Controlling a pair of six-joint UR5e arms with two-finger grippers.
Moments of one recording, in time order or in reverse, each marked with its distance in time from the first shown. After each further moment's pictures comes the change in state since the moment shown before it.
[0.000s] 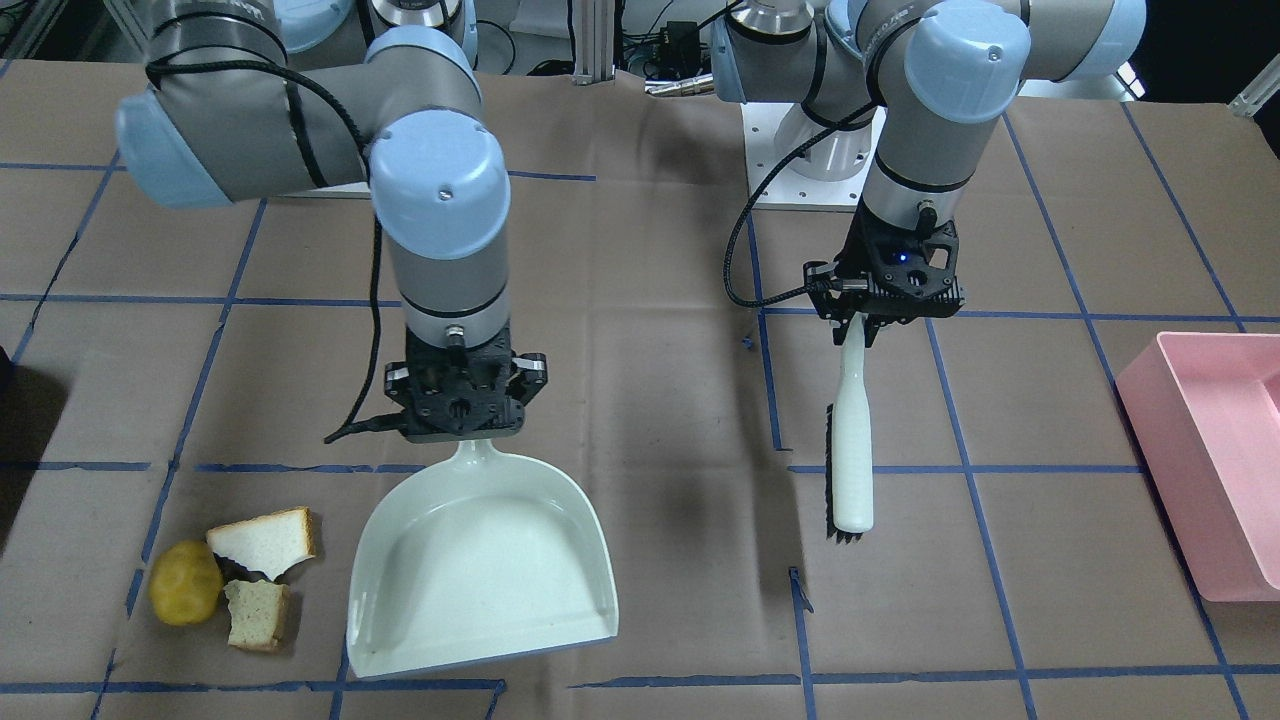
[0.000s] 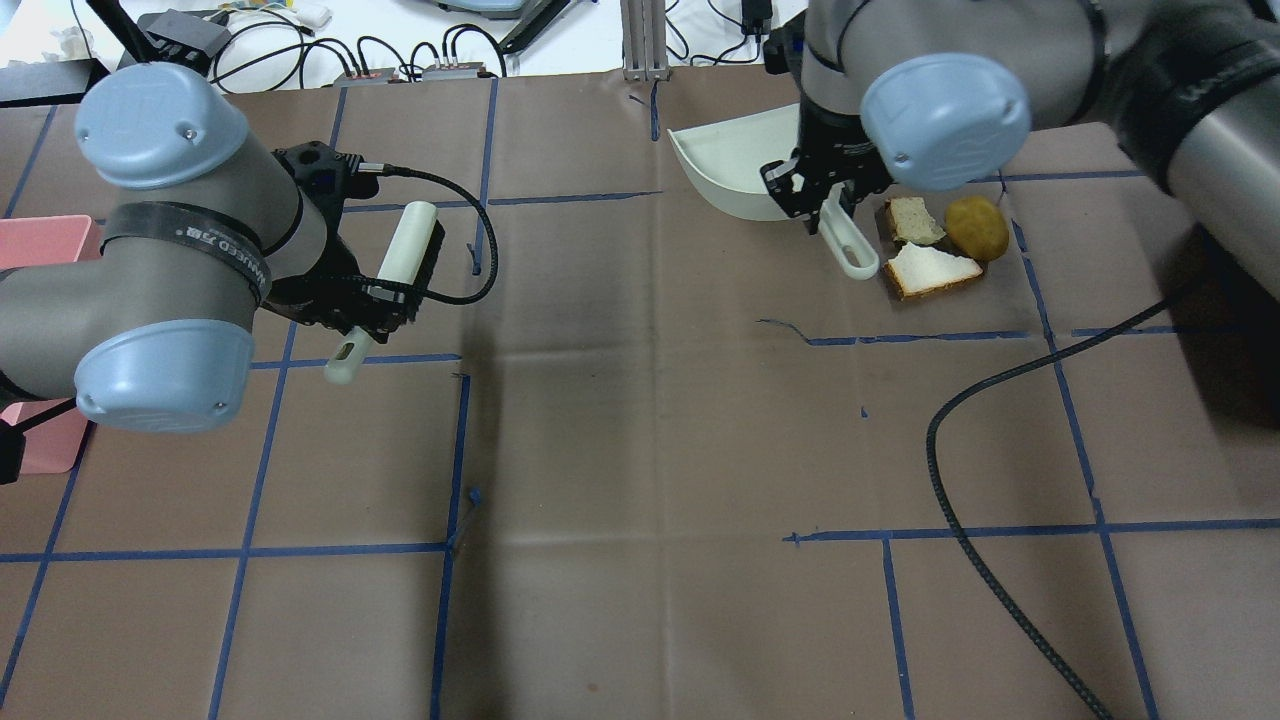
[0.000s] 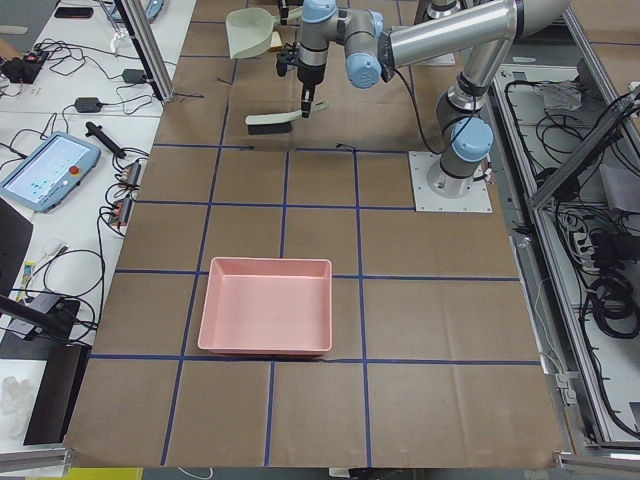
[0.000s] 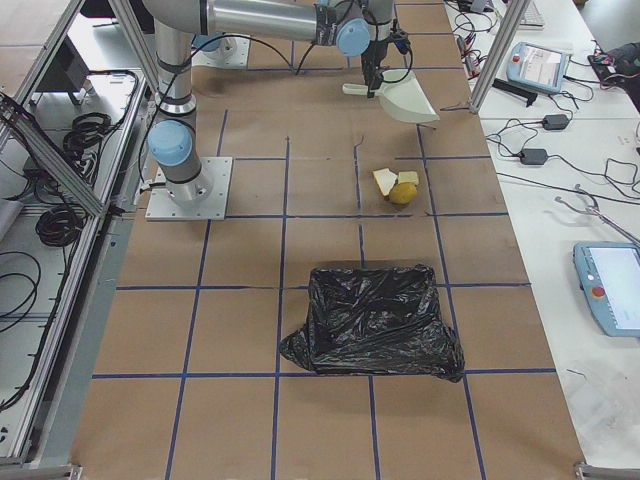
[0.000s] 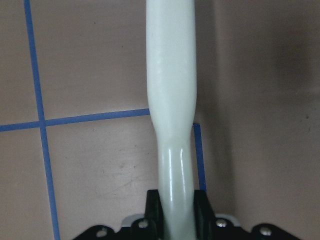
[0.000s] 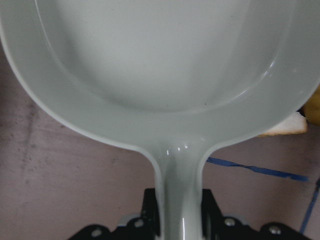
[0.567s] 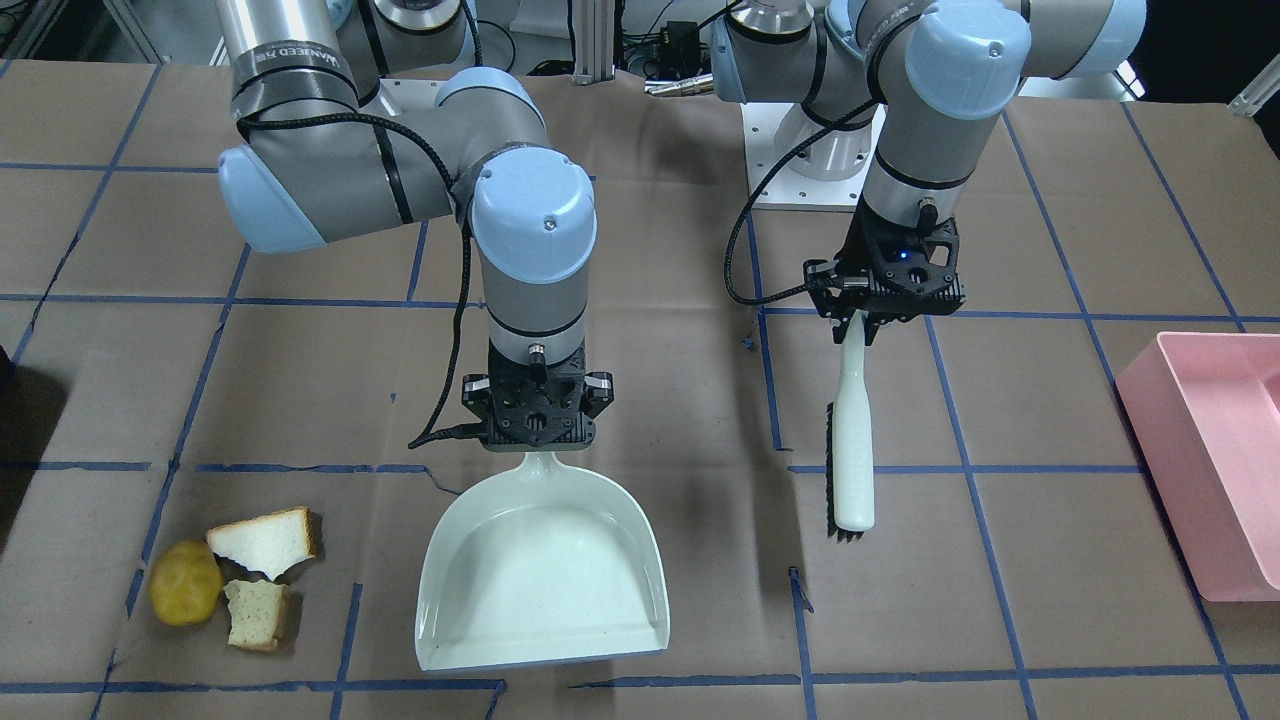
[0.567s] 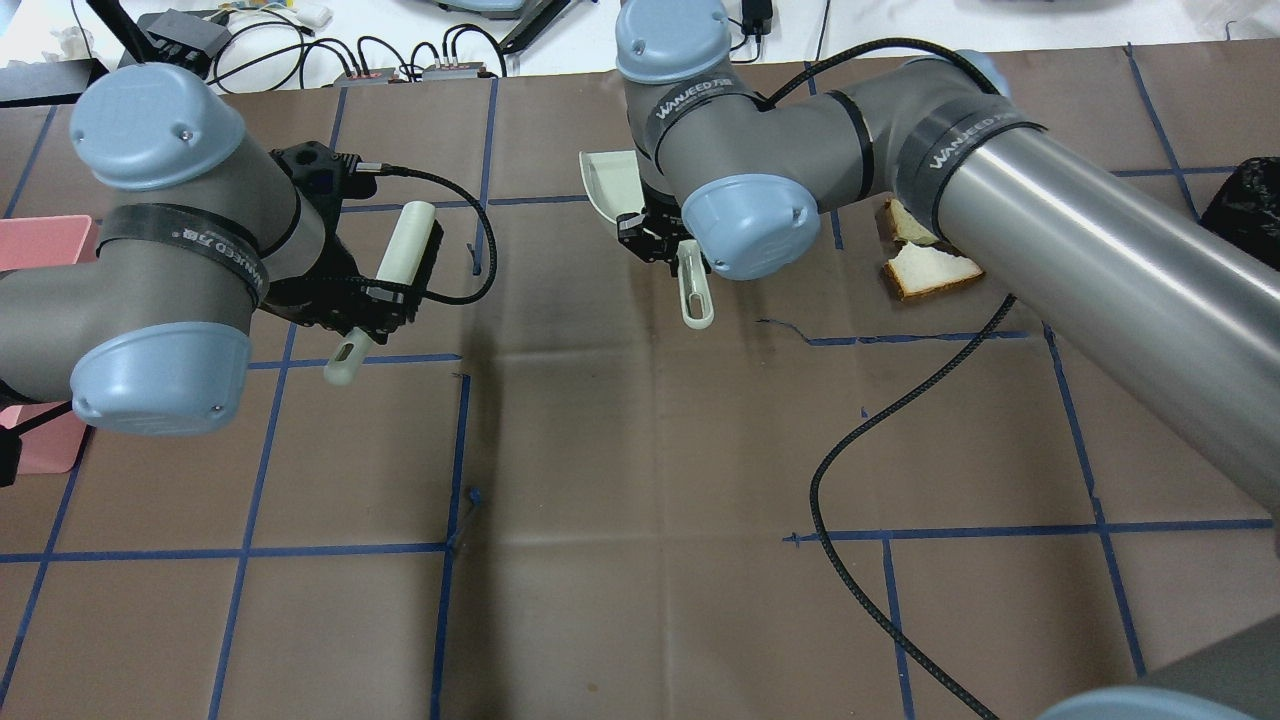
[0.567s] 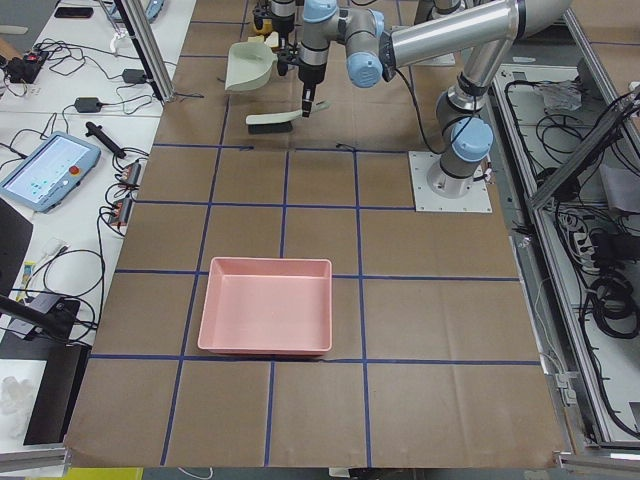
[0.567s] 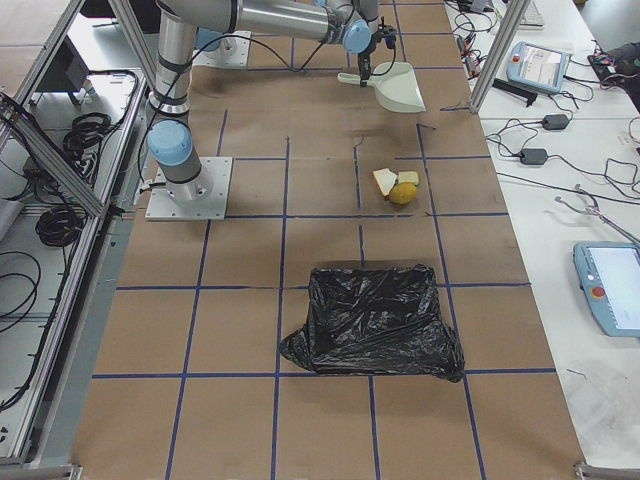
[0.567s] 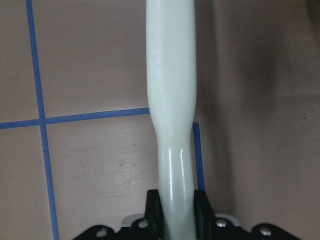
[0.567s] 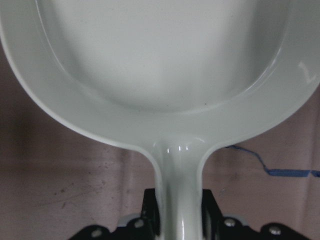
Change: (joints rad) left arm 0.001 0.005 -0.001 -0.002 -0.002 -0.005; right arm 0.241 0.144 -0.007 -0.179 0.004 0.426
